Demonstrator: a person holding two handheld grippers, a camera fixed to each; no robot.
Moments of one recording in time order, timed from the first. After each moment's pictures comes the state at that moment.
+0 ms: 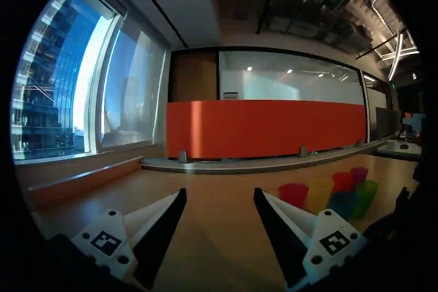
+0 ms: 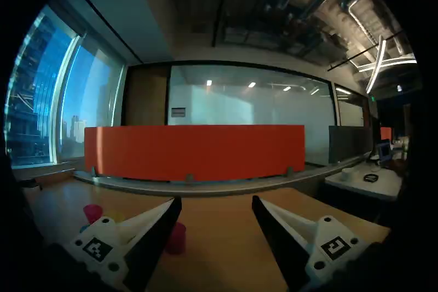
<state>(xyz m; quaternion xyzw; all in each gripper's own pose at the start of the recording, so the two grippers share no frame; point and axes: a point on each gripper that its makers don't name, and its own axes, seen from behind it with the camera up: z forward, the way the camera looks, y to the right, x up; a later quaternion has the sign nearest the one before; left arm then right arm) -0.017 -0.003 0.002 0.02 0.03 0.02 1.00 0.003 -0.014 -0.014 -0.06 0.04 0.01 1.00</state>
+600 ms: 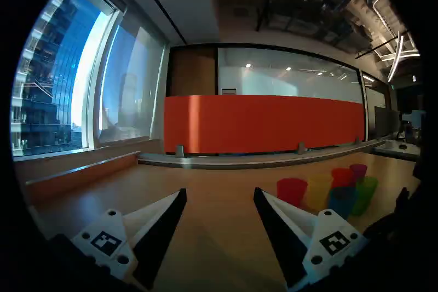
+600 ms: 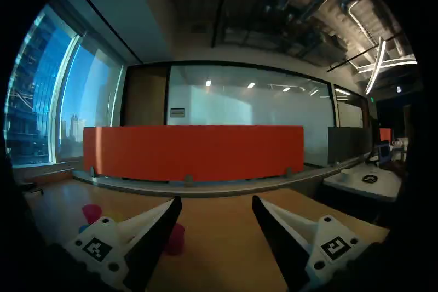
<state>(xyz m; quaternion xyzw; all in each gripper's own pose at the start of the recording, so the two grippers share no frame) -0.032 0.001 0.006 0.01 0.02 0.01 1.00 0.006 -0.012 -0.014 -0.06 0.04 0.01 1.00</state>
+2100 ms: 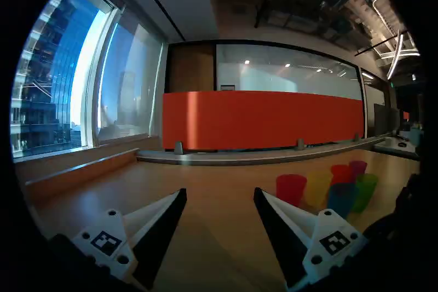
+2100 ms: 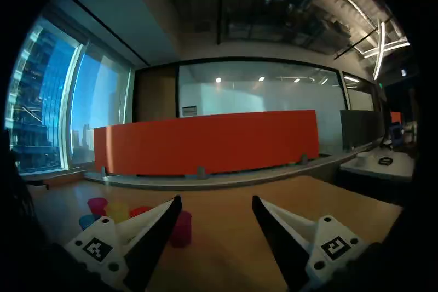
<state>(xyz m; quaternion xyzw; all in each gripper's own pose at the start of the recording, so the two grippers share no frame) -0.037 0.003 0.007 0.01 0.01 0.01 1.00 -0.051 -0.012 0.009 -0.01 0.04 0.04 1.00</state>
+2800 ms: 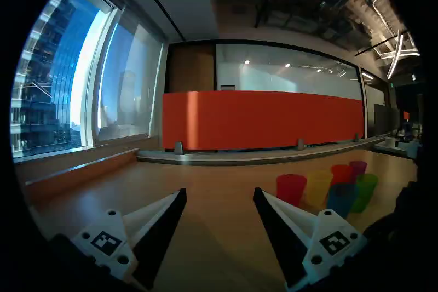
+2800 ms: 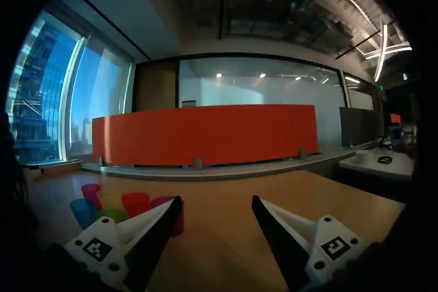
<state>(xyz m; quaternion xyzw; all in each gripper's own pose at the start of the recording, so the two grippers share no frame) -0.036 0.004 0.008 0.01 0.01 0.01 1.00 -0.080 -0.004 0.009 -0.01 0.02 0.03 1.00</state>
